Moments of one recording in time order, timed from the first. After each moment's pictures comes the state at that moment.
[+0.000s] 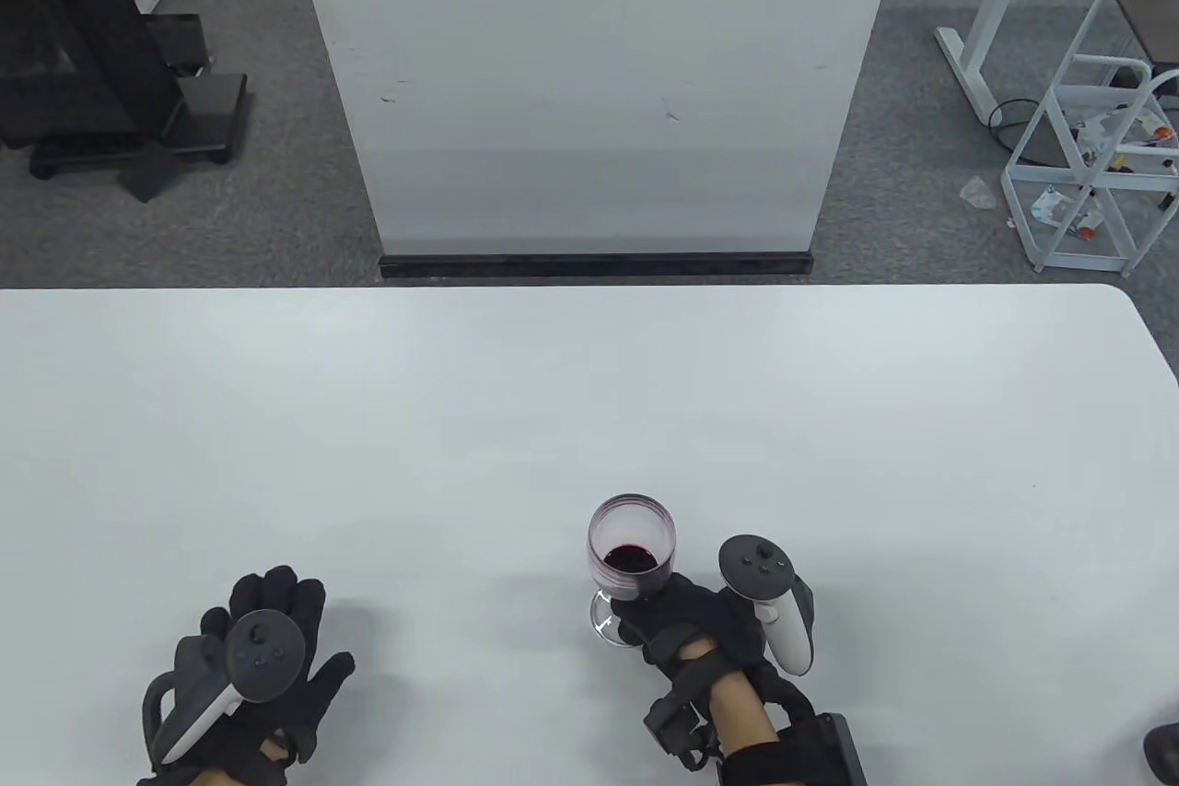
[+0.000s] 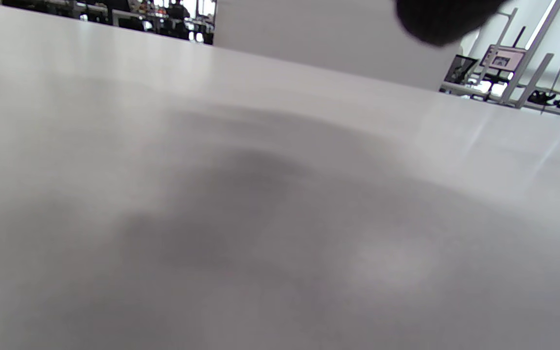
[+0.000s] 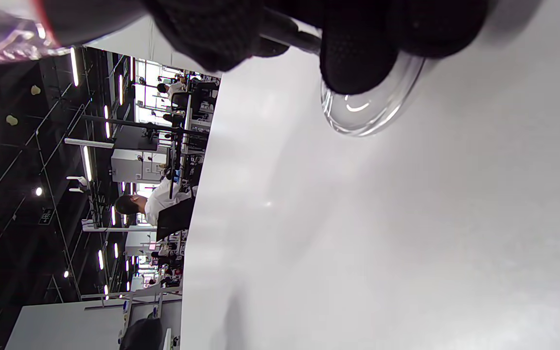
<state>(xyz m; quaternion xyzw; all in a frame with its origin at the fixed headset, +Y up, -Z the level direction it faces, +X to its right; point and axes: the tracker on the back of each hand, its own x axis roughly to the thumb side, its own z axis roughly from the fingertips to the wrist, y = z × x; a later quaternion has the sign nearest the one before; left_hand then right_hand) -0.349 -0.733 -0.247 -0.13 0.01 0.08 0.99 0.082 -0.792 -0.297 -0.01 0.24 0.76 0.60</state>
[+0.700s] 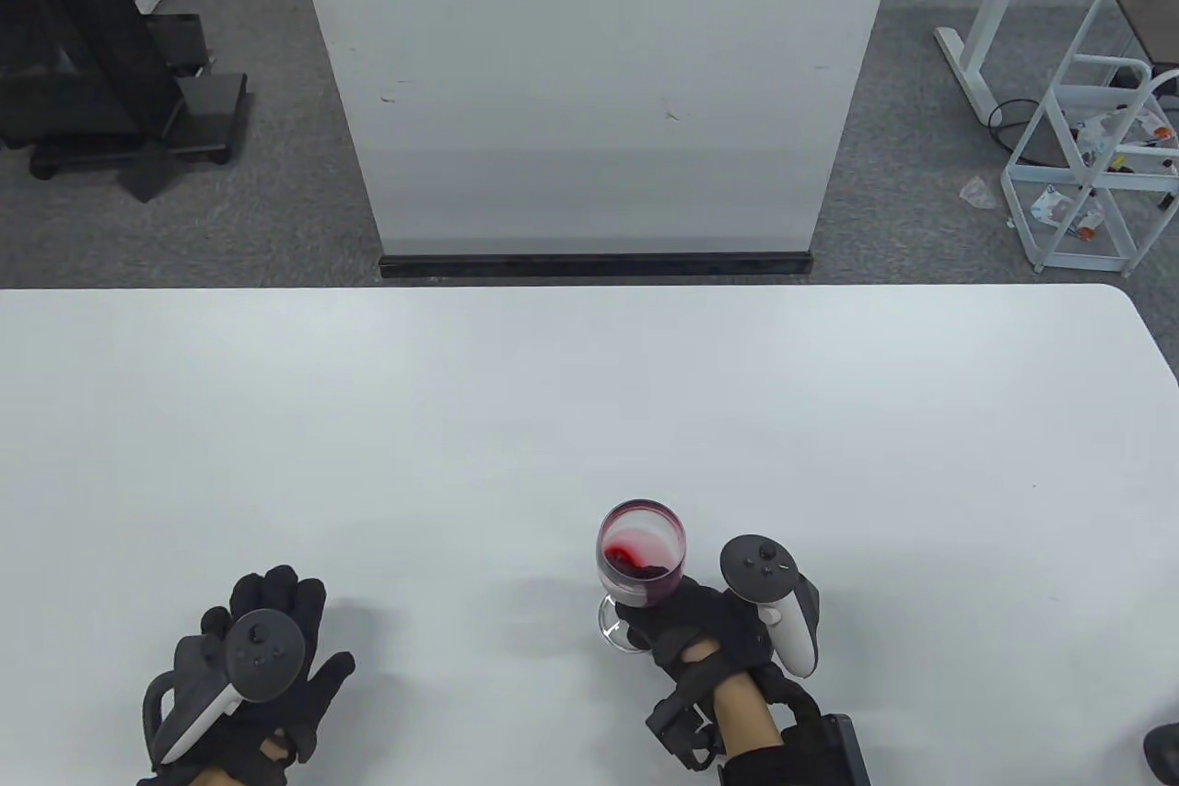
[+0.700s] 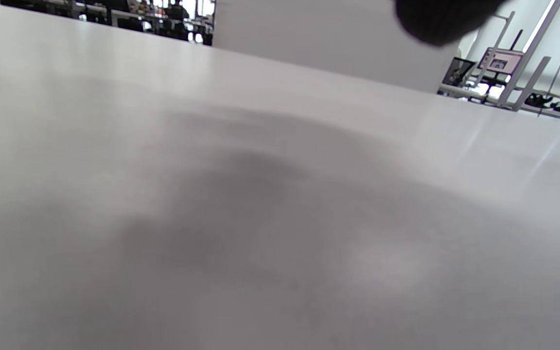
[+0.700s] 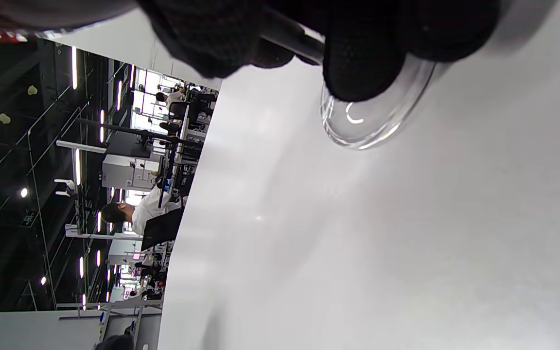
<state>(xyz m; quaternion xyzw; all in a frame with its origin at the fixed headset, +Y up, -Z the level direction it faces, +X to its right) -0.349 -0.731 -0.247 -0.13 0.00 0.08 0.99 0.088 -0.788 -0.295 -0.02 0.22 0.78 0.58</state>
